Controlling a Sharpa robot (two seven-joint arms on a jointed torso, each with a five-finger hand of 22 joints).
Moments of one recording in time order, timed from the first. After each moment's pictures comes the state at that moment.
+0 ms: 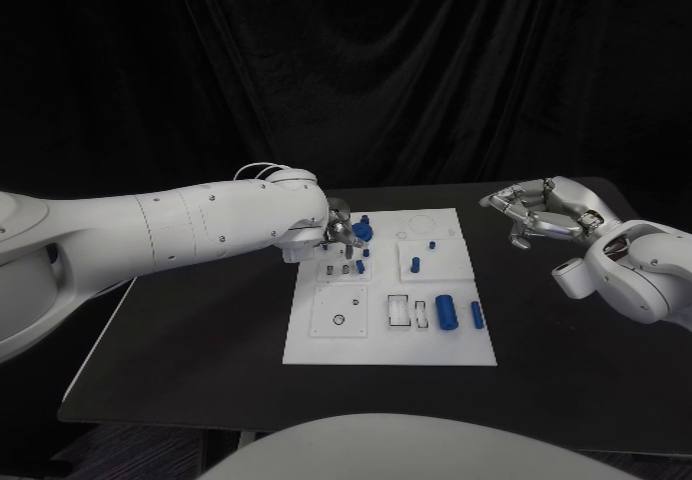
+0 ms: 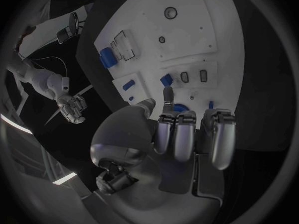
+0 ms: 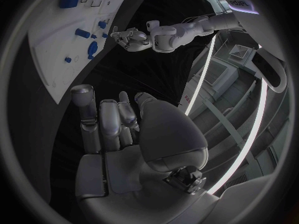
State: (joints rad) left arm 1.31 -0.56 -0.21 1.26 -0.96 0.11 -0.55; left_hand 1.07 0.10 0.16 0.23 0.22 0.88 0.06 0.51 0.71 1.47 -0.01 1.57 1.31 1.47 -0.06 1.57 1.31 0.03 1.46 0.06 1.53 1.31; right arm 1.28 -0.97 -0.25 1.47 -0.51 -0.24 0.40; right_hand 1.34 0.09 0.15 0.29 0.43 0.77 0.16 0.29 0.19 1.08 0.09 1.38 1.23 1.34 0.02 1.30 1.28 0.12 1.22 0.13 0.88 1.31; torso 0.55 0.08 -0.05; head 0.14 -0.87
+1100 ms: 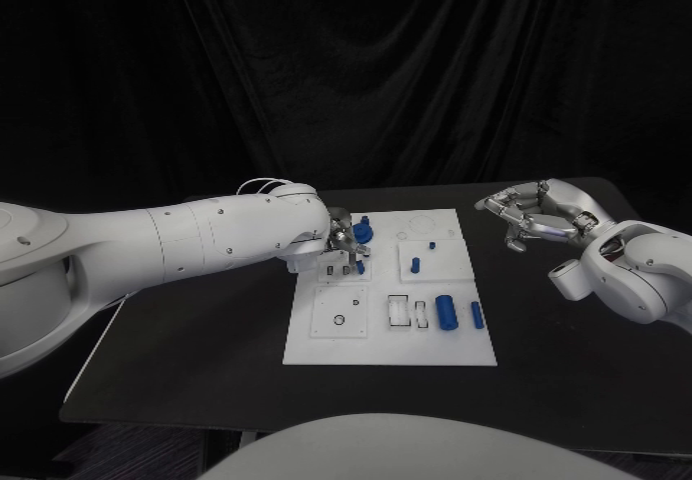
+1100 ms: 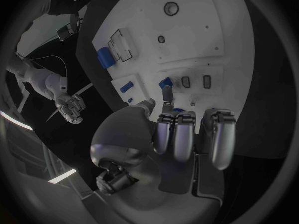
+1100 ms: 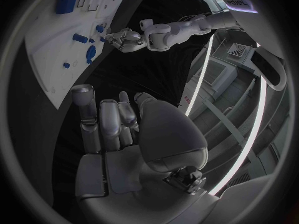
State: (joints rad) left arm 1.26 -0.54 -0.21 1.22 -0.96 0.06 -0.50; left_hand 1.07 0.10 0.17 0.23 0.22 0.90 0.05 0.50 0.72 1.47 -0.01 1.57 1.31 1.47 -0.06 1.57 1.31 0.03 1.47 0.05 1.52 1.31; right arm 1.28 -0.96 -0.25 1.47 -0.51 -0.21 0.39; right_hand 1.35 0.09 0.15 0.29 0.44 0.77 0.16 0.29 0.19 1.08 0.09 1.38 1.22 1.34 0.02 1.30 1.28 0.12 1.22 0.13 0.87 1.31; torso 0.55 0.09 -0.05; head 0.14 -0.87
